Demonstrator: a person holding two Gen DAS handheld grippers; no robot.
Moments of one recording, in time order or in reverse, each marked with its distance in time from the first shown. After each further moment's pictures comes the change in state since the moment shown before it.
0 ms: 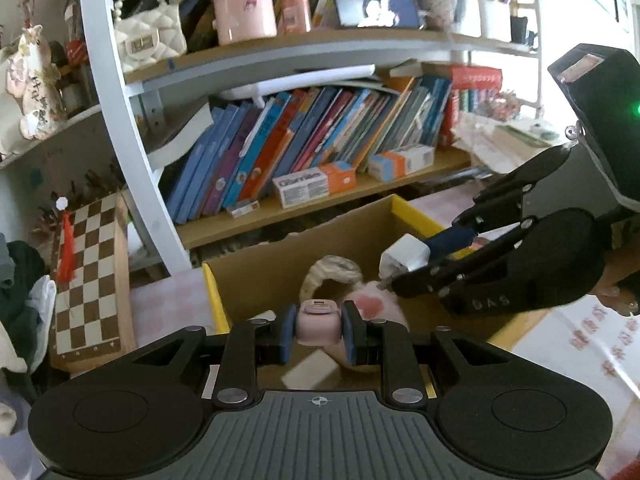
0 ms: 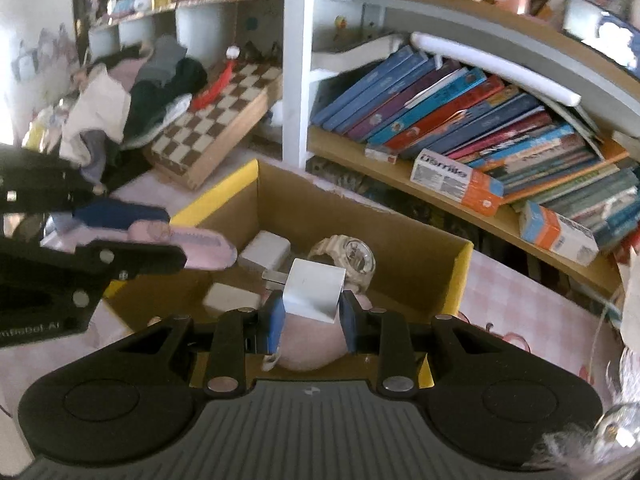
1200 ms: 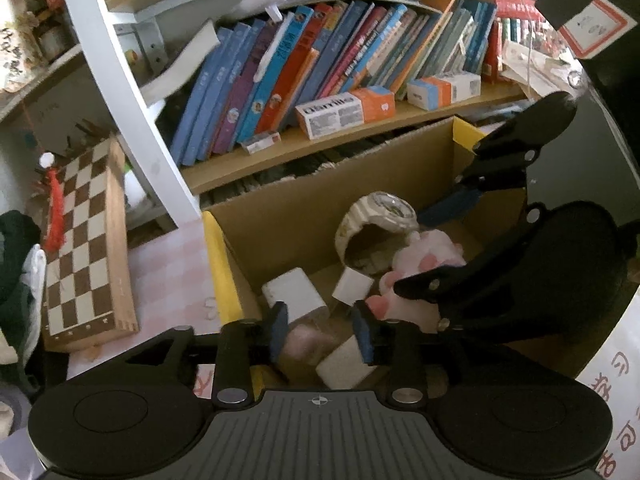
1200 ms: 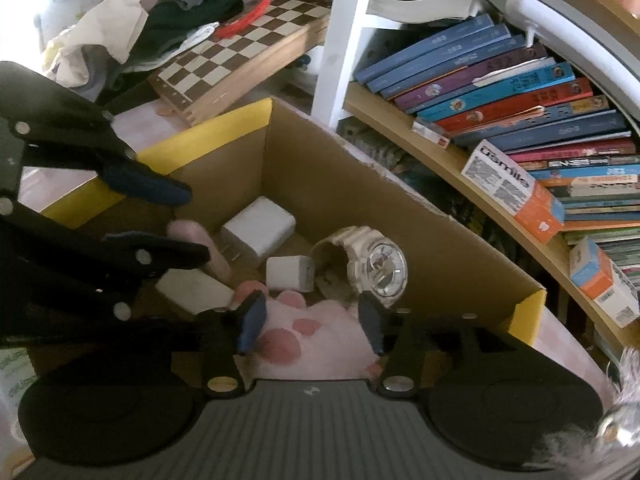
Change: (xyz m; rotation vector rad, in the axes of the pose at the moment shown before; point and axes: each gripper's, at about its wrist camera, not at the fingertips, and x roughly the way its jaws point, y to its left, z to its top) left arm 0.072 0.012 -0.010 0.008 0.176 0.072; right arm 0.086 0.001 0.010 -0.184 0.109 0.037
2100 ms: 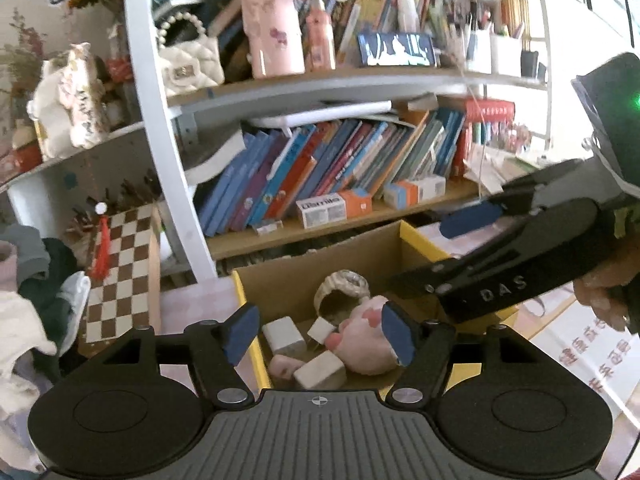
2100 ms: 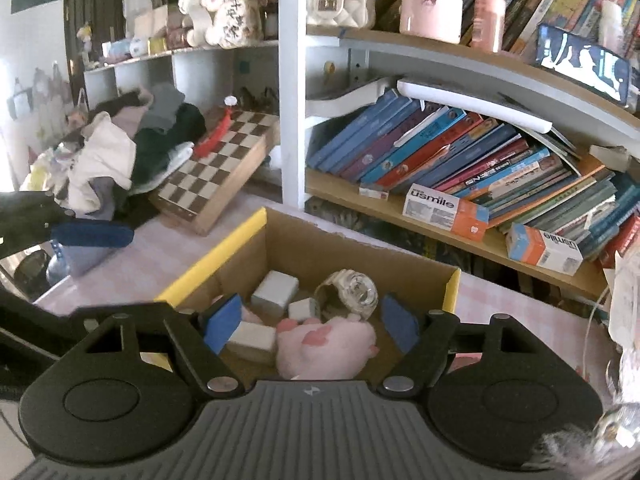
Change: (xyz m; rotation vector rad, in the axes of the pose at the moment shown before) left arm -0.136 -0.011 -0.029 -0.080 -0.265 -0.023; right arm -0.138 0.027 -0.019 0.266 -0.235 -0.067
